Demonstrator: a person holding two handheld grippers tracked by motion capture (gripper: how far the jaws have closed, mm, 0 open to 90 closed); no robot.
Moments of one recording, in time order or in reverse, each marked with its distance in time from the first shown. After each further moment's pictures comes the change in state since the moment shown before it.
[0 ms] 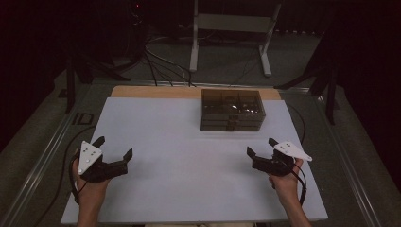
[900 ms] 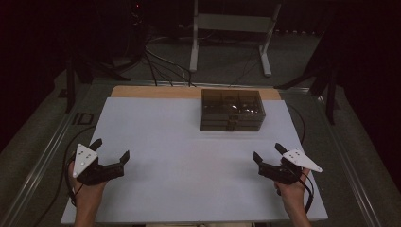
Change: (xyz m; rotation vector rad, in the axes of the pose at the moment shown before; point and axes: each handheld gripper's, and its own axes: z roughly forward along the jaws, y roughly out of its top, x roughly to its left) left arm 0.007 -0.008 -0.005 -0.011 -0.010 -0.022; right arm -0.006 -0.013 -0.023 -0.058 -0.008 0.012
